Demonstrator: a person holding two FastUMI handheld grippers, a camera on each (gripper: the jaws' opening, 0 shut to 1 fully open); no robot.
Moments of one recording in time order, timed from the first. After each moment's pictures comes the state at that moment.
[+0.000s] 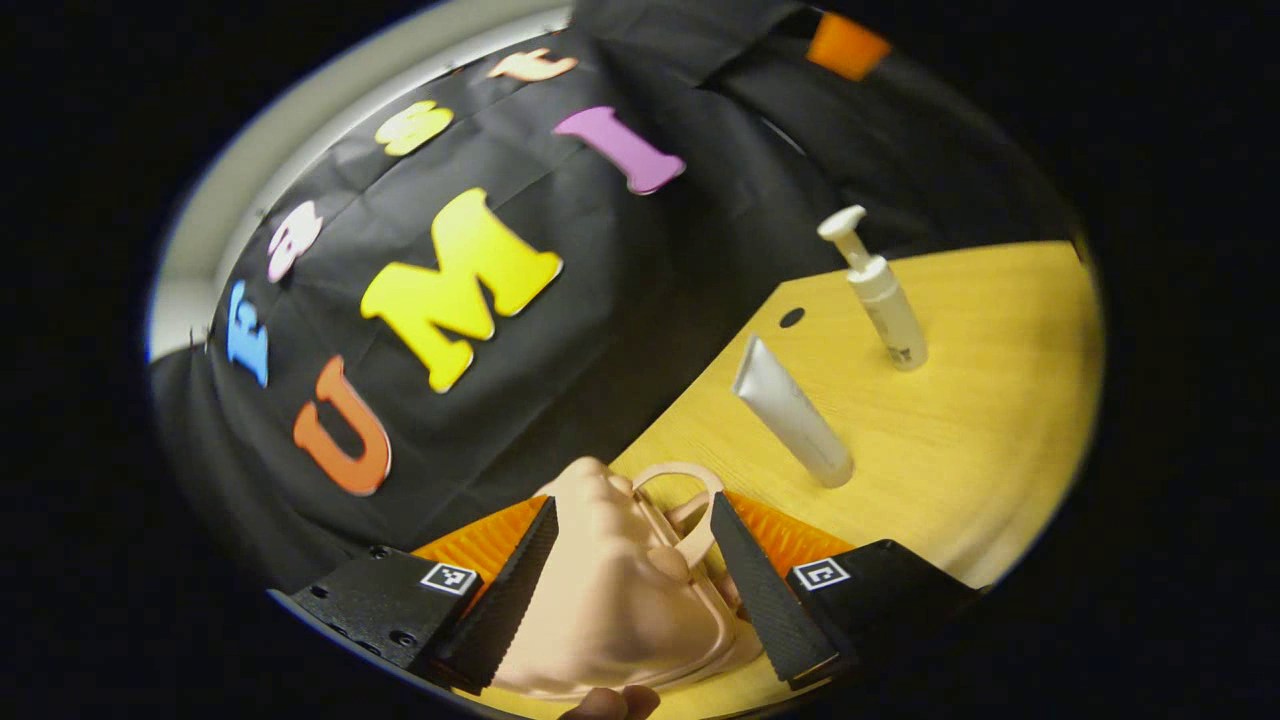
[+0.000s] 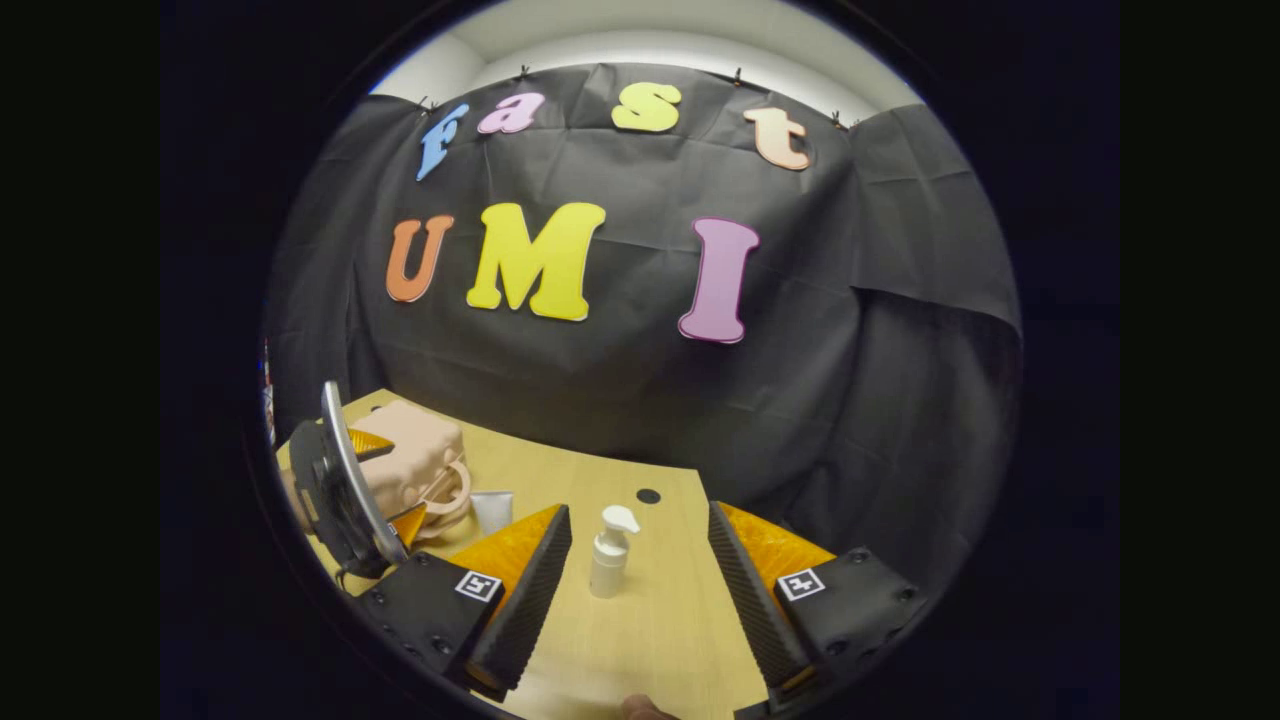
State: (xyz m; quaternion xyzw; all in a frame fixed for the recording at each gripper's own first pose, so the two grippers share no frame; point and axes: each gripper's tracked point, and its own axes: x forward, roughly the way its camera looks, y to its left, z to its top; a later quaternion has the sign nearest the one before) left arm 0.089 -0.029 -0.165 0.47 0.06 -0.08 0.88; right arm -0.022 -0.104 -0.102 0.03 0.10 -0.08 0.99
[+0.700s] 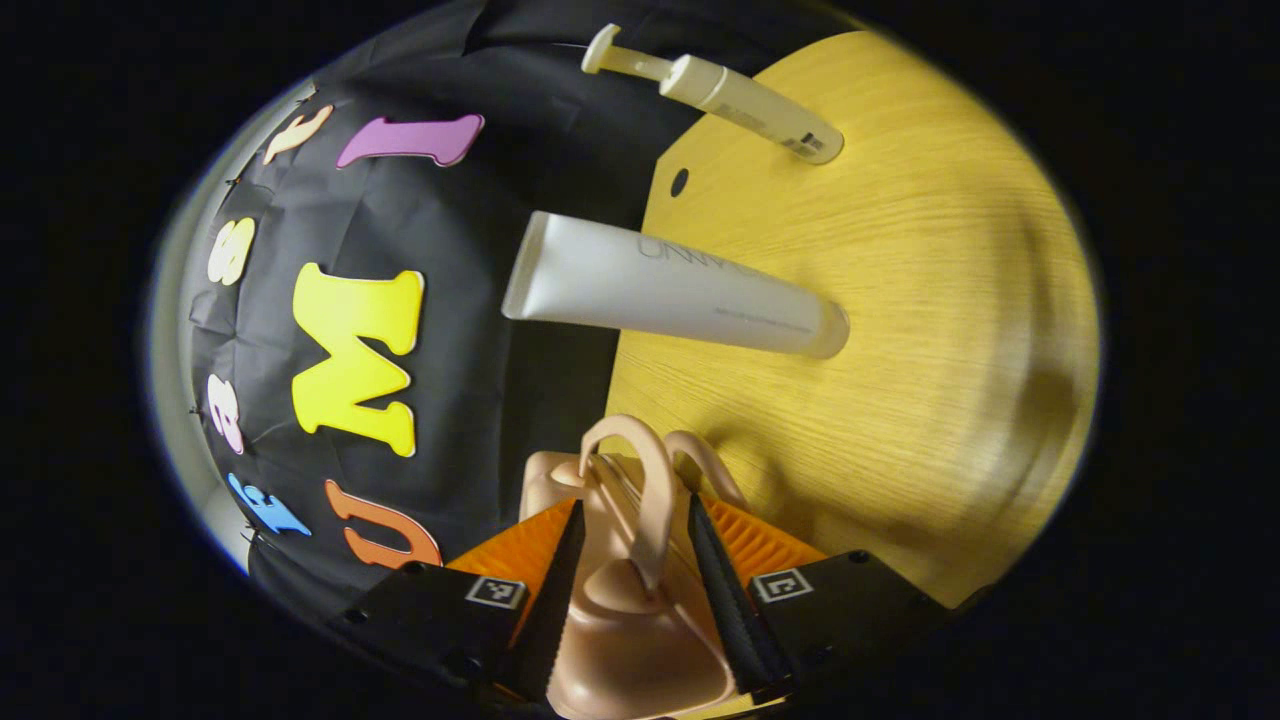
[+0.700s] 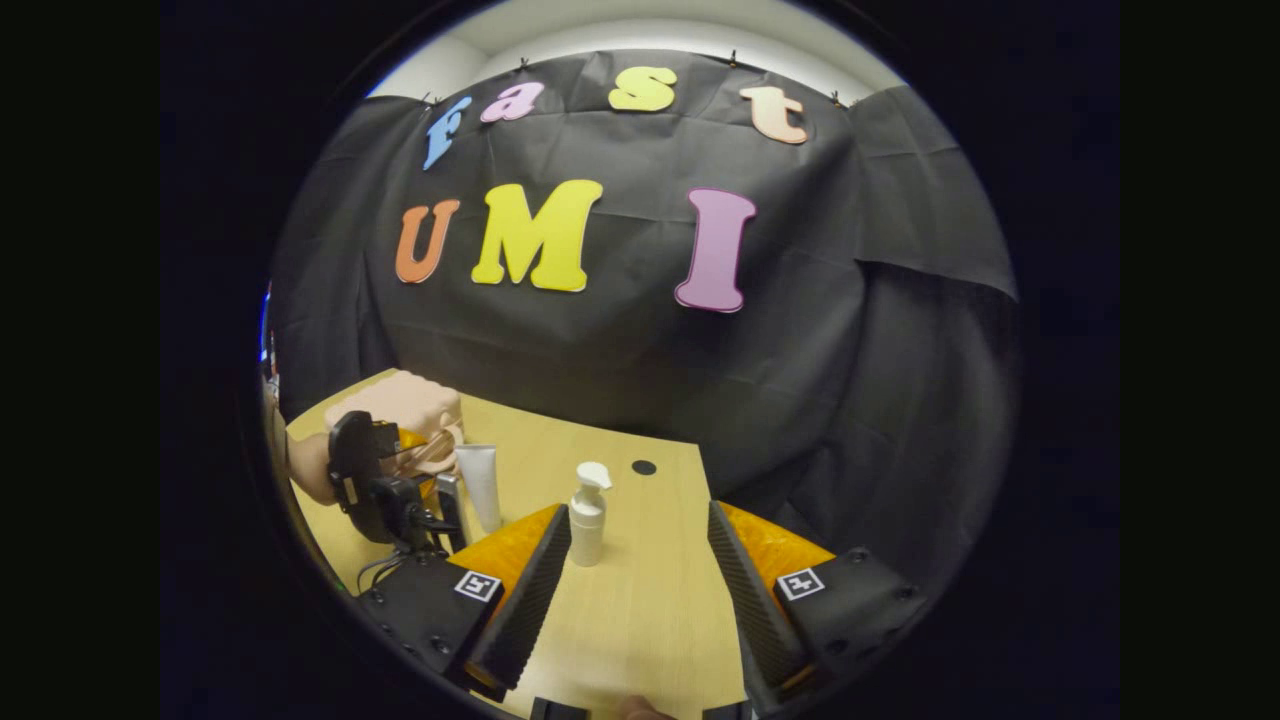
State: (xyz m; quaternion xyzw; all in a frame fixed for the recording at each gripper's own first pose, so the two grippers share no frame) left arm 0.133 -0.002 -0.231 0.64 0.17 -0.03 0.75; right arm -0.037 -0.126 -0.144 0.03 0.13 -0.03 0.99
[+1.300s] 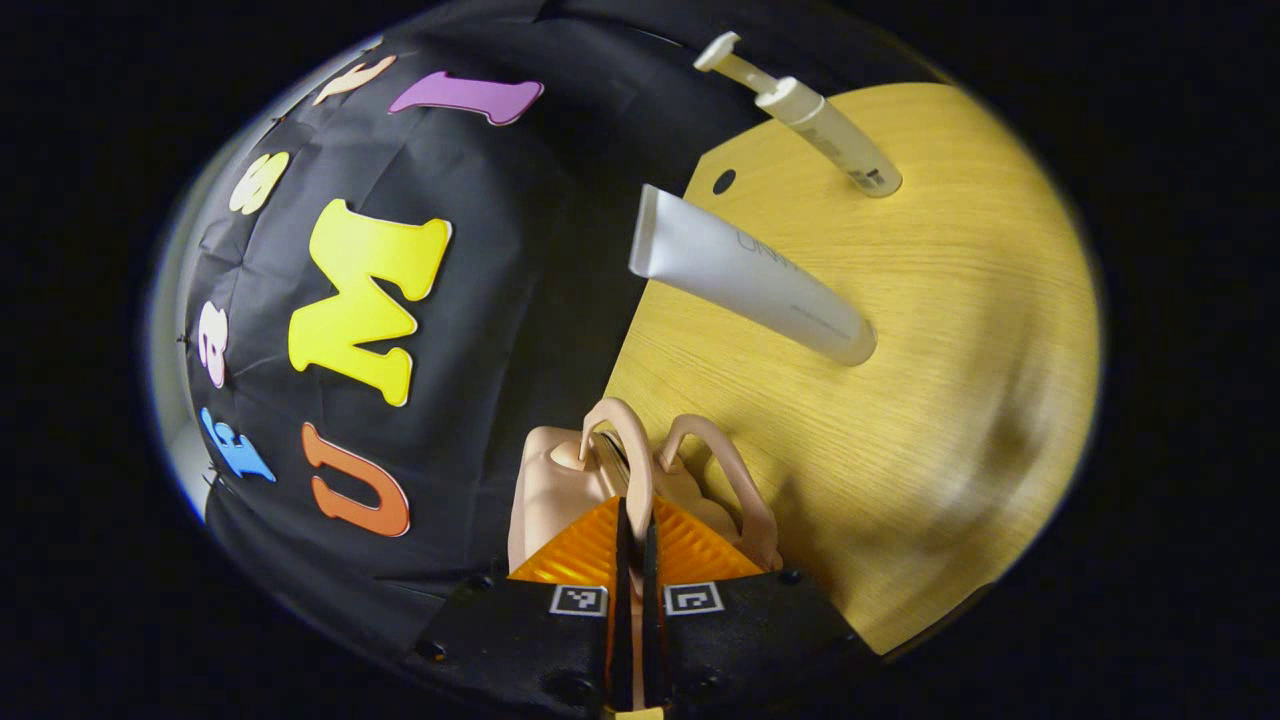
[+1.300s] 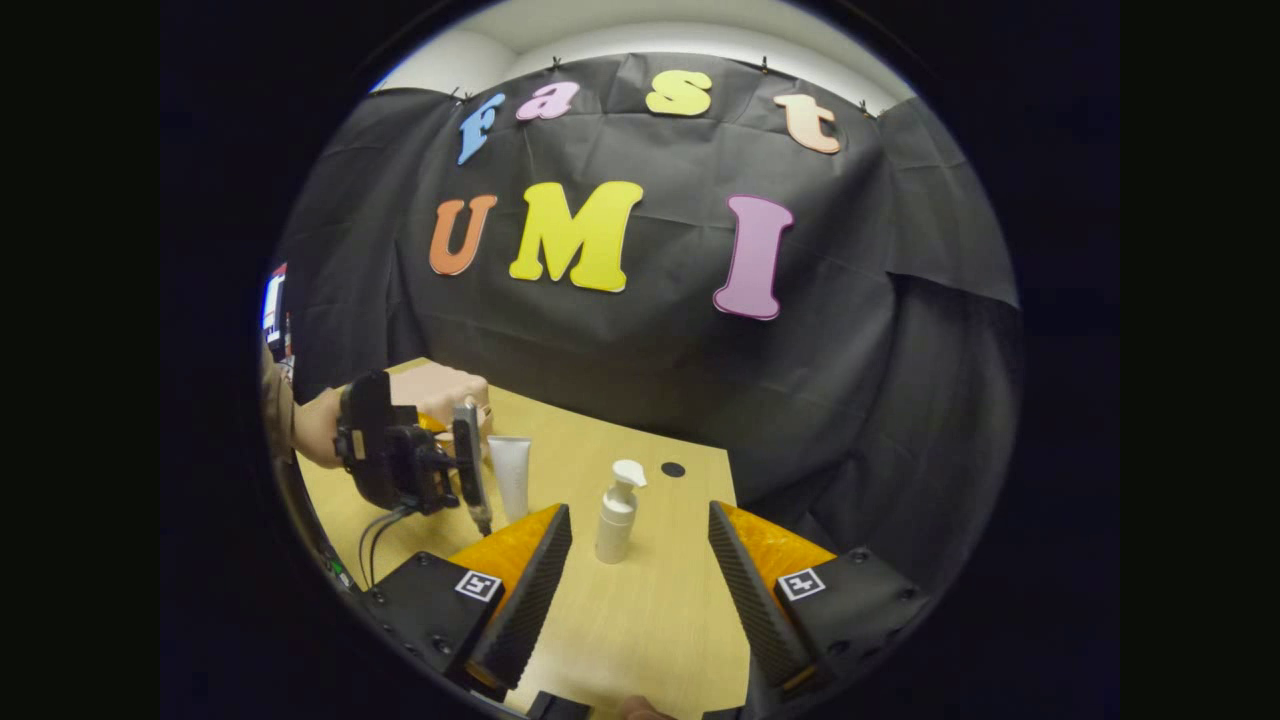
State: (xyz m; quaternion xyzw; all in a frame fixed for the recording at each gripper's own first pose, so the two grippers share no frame) left arm 0.113 0.004 -0.195 0.54 0.18 -0.05 0.82; right arm -0.041 -0.099 -0.136 0.02 0.12 0.00 0.99
